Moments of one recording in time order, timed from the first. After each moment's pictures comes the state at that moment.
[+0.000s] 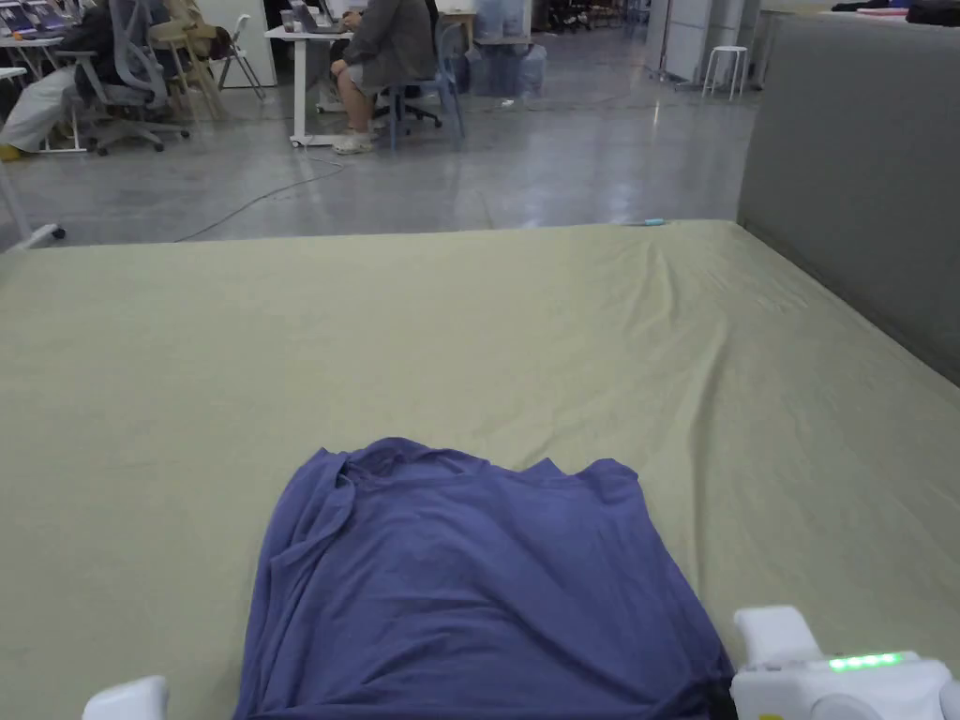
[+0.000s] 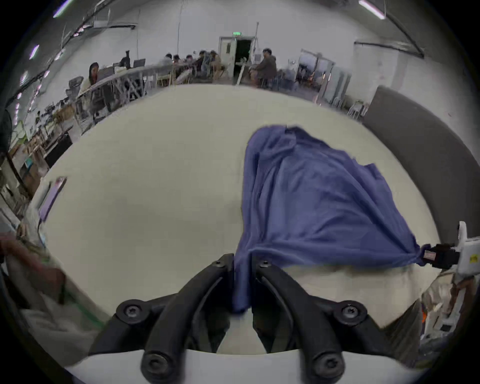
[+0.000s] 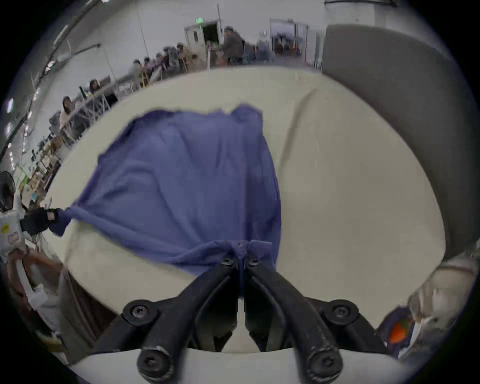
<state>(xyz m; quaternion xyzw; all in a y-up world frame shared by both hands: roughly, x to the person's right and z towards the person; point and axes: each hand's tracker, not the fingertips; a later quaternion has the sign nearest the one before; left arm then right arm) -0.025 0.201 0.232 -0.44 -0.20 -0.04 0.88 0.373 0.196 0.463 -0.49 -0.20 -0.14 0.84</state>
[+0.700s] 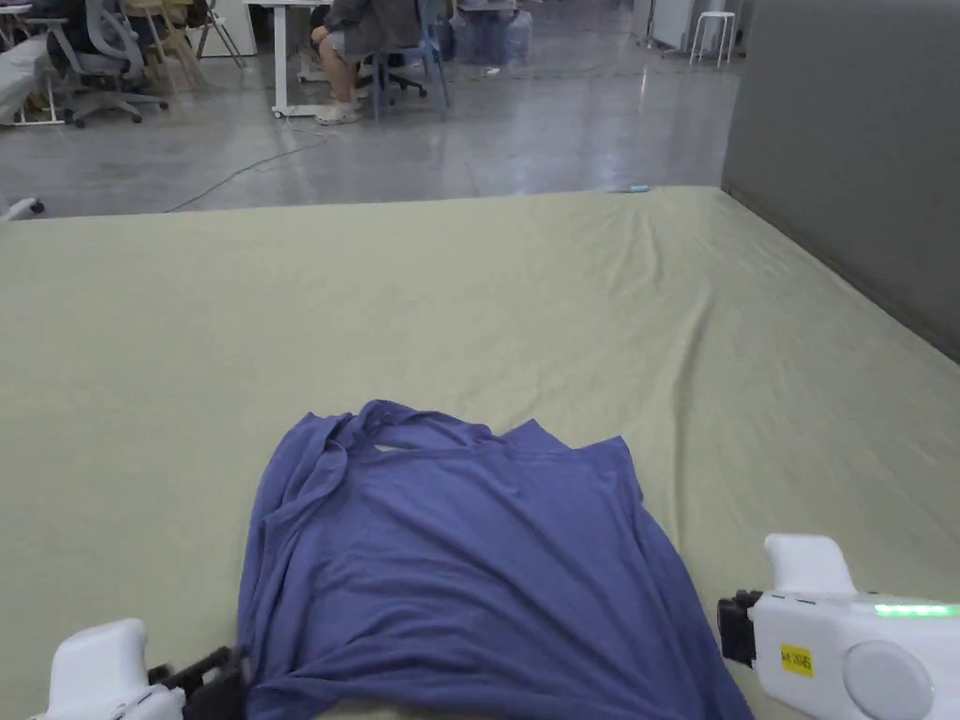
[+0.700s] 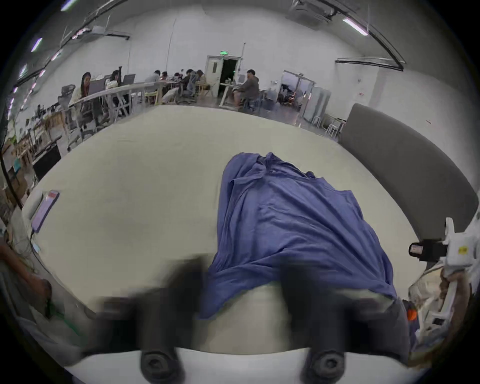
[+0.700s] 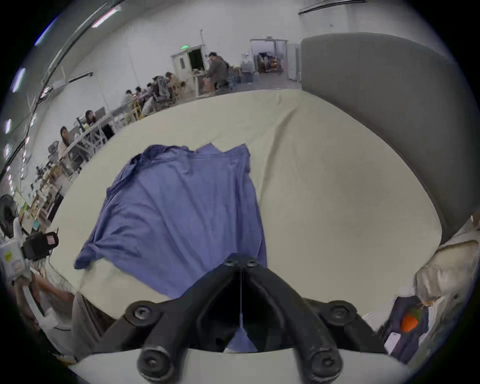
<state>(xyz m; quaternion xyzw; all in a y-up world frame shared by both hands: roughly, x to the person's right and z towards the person) -0.028 0.243 0.268 -0.36 -0.26 0.00 0.90 0.368 0.241 0.482 -0.39 -0.26 -0.17 0.87</state>
